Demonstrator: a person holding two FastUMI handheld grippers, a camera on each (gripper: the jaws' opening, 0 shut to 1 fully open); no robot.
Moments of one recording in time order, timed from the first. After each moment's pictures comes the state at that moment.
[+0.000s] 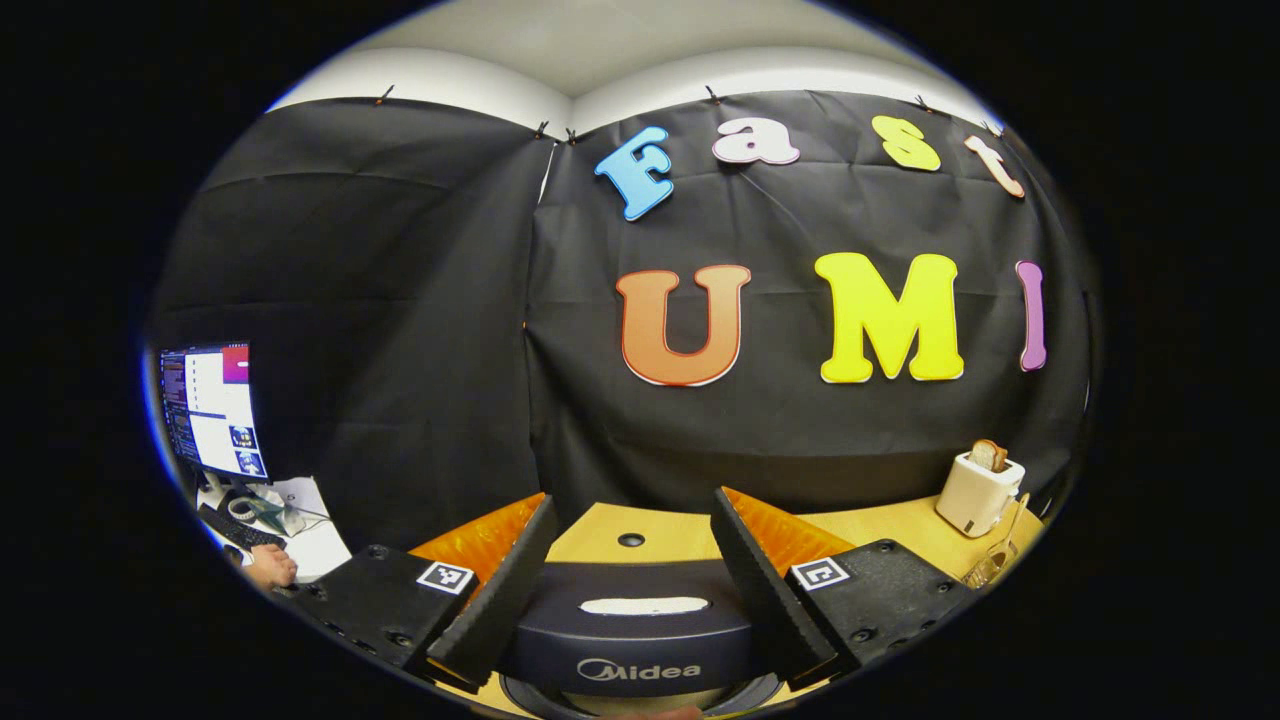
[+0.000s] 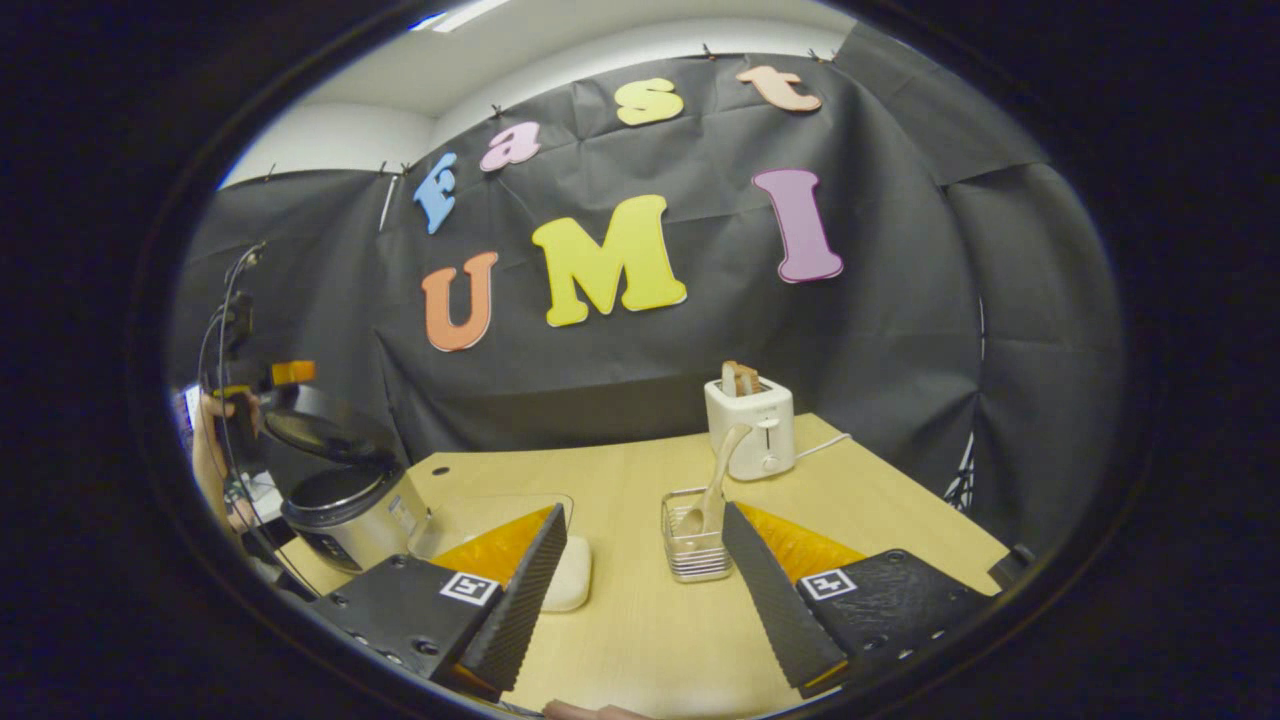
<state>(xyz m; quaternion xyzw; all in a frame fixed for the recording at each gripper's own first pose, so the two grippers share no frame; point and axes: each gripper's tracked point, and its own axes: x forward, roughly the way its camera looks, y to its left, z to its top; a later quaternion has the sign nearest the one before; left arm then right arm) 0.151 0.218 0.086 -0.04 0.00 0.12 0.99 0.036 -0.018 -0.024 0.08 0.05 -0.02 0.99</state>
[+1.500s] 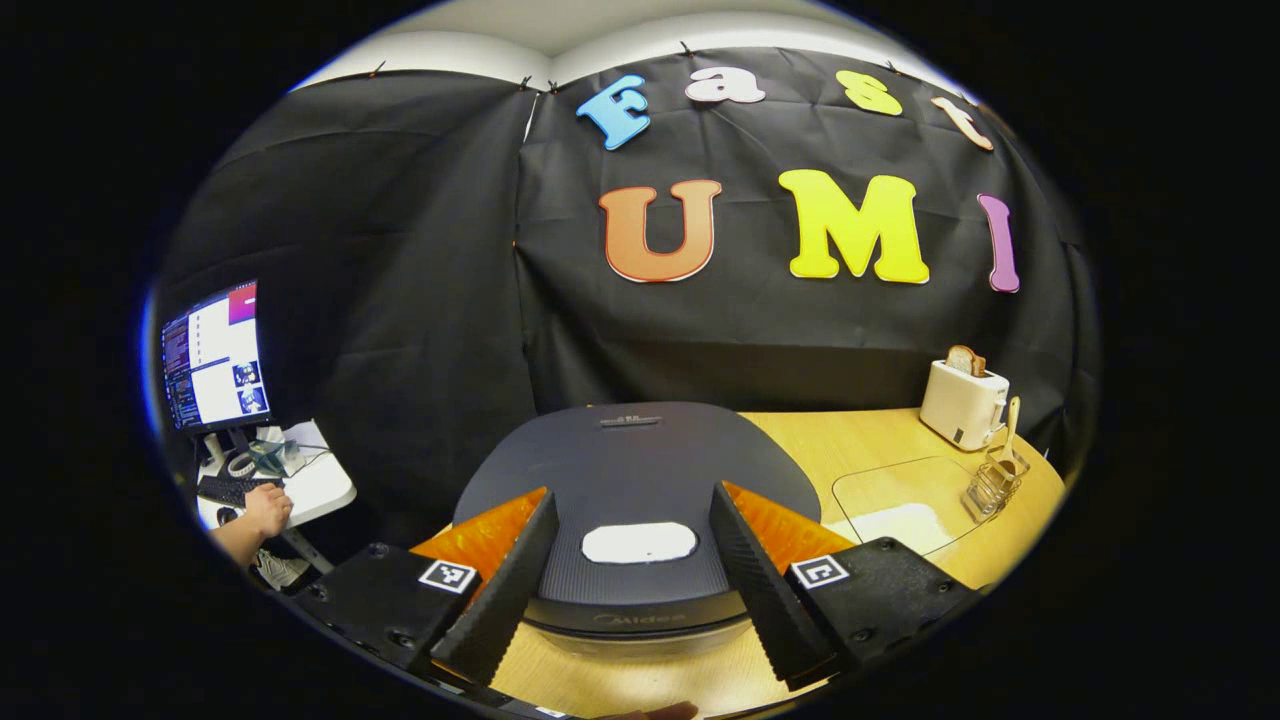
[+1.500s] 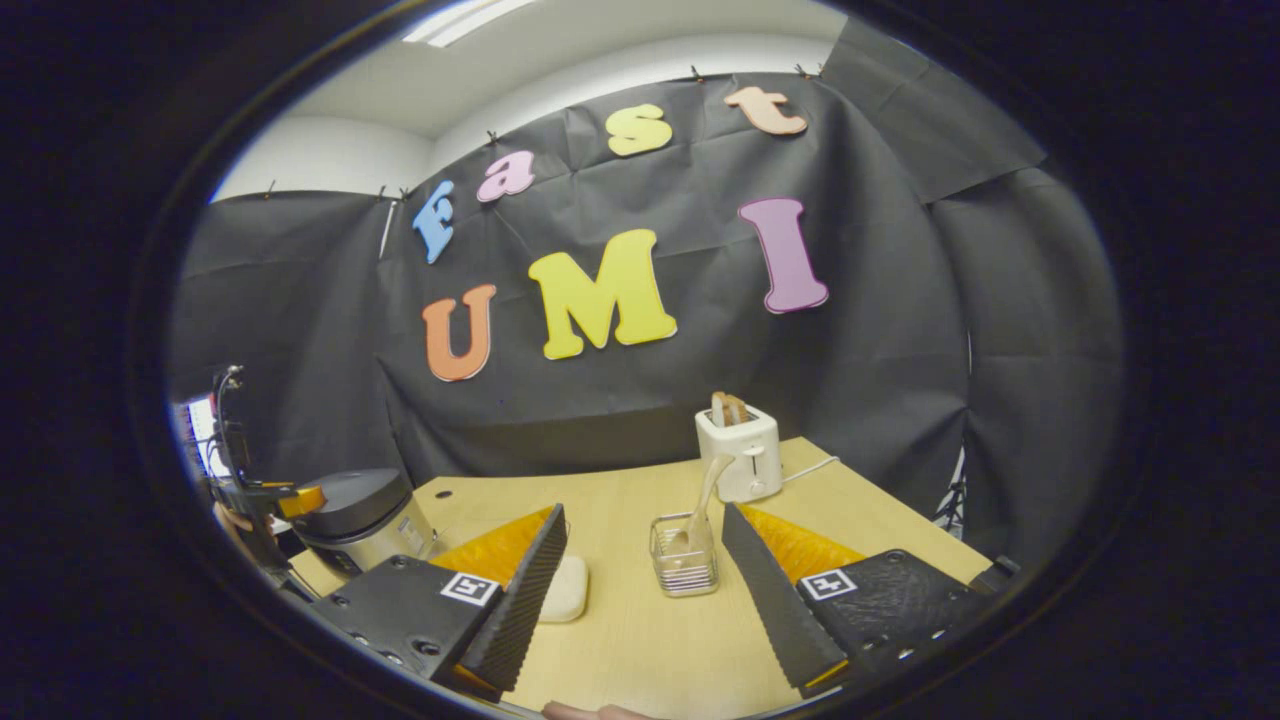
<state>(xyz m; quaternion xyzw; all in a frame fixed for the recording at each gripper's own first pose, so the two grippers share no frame) 0.079 0.183 -0.032 -0.03 0.08 0.10 0.99 0.017 -0.036 0.003 0.07 0.02 -0.02 1.00</state>
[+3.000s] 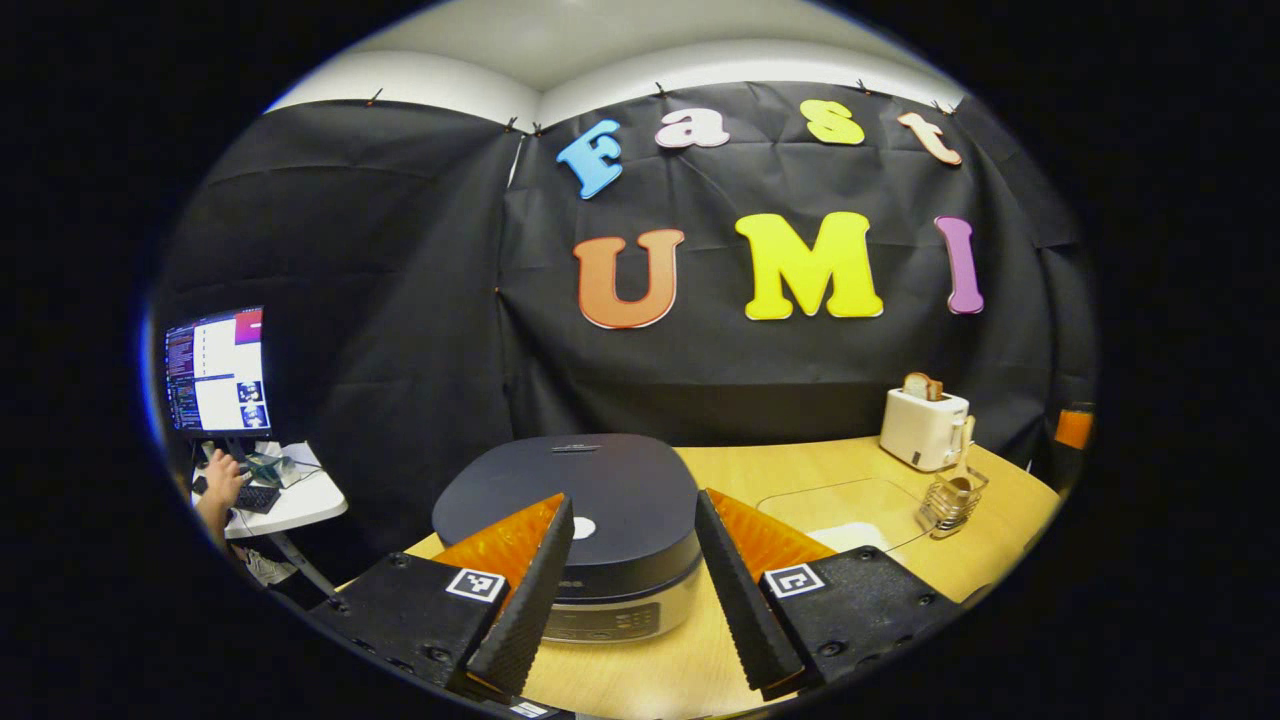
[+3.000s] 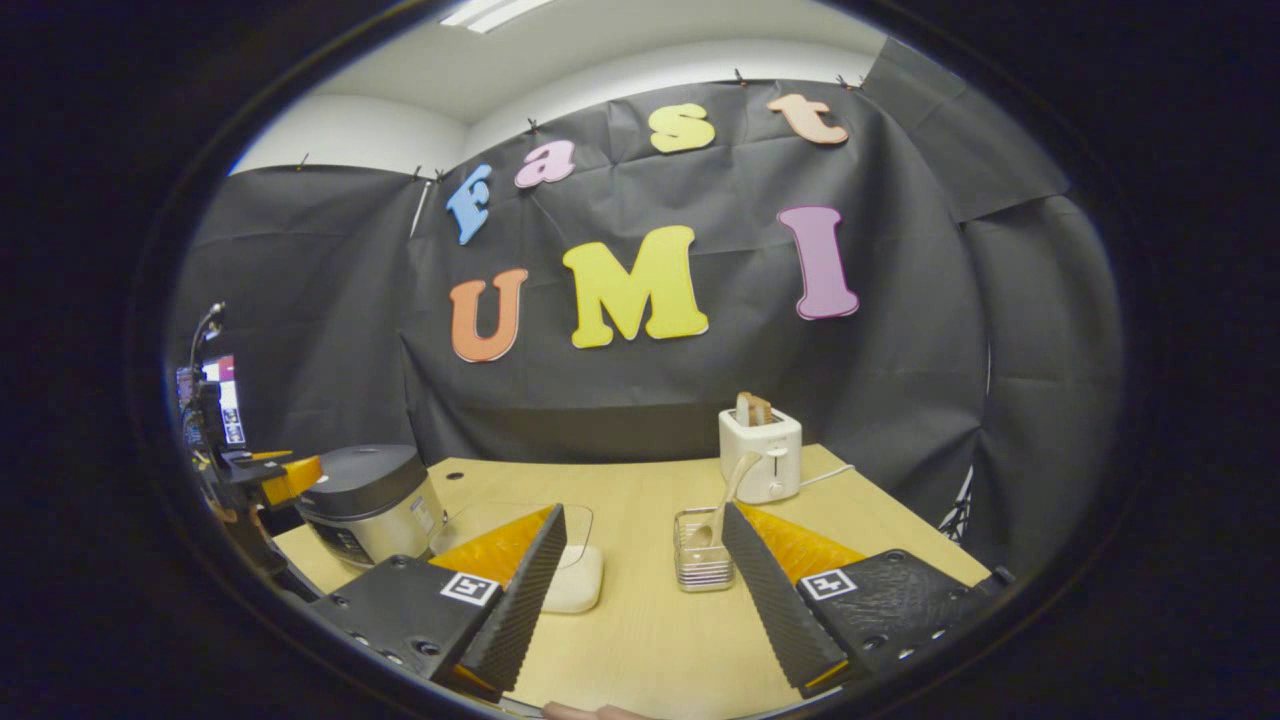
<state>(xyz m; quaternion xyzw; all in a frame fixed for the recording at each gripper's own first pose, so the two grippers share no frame) 0.039 0.104 0.006 -0.02 0.02 0.07 1.00 0.013 -0.001 -0.005 0.03 0.02 0.01 1.00</state>
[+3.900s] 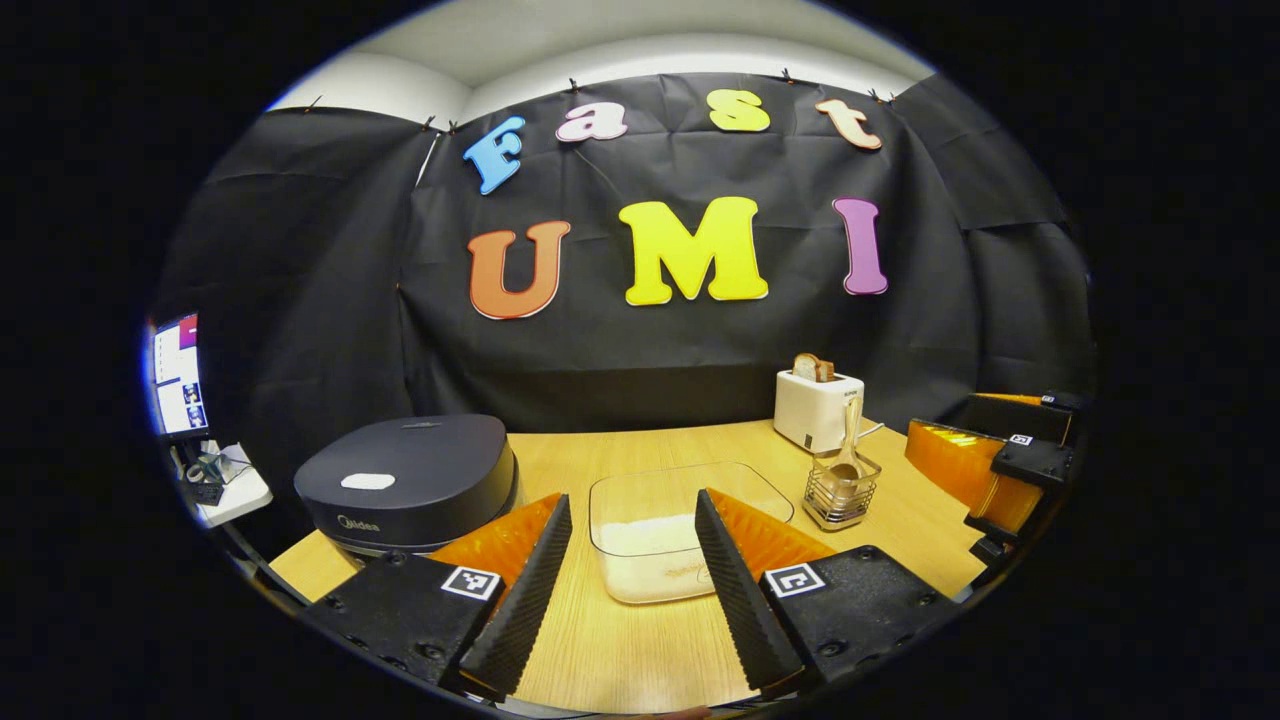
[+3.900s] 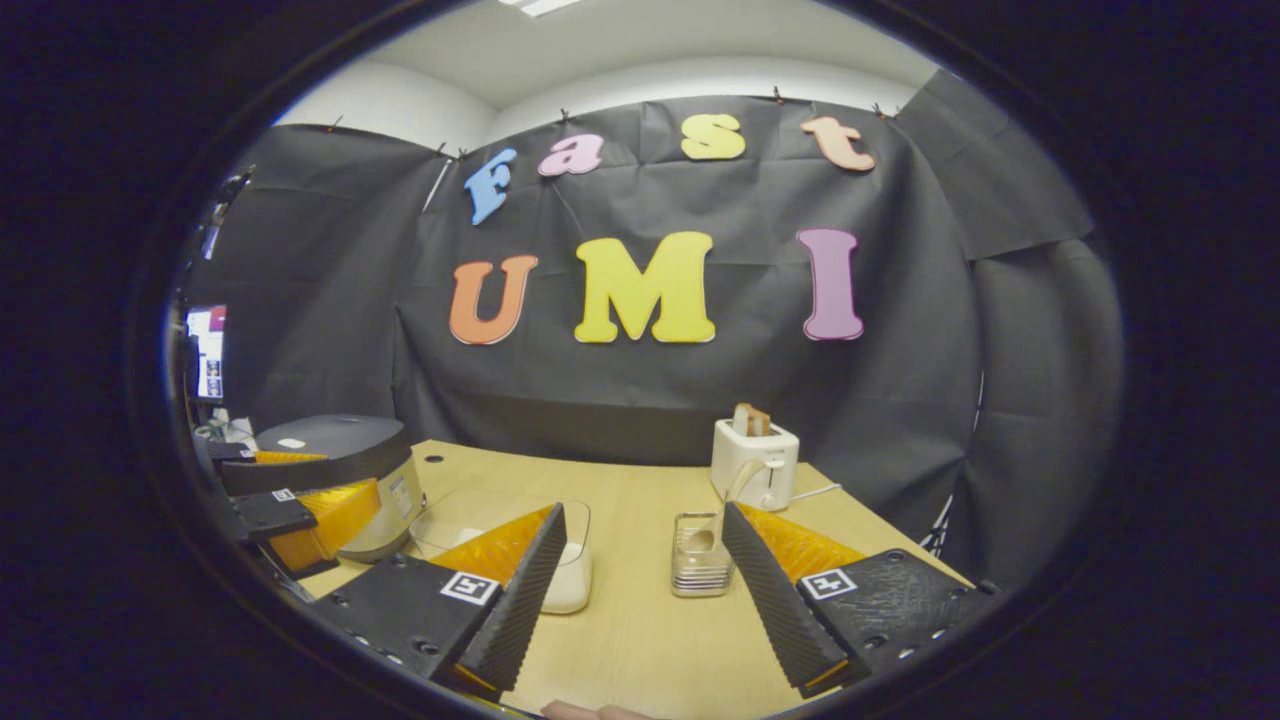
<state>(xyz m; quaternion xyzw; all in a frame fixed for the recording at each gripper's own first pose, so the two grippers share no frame) 0.032 -0.032 -0.015 0.00 0.04 -0.04 1.00 0.025 0.028 -0.017 -0.03 0.00 -0.02 1.00</state>
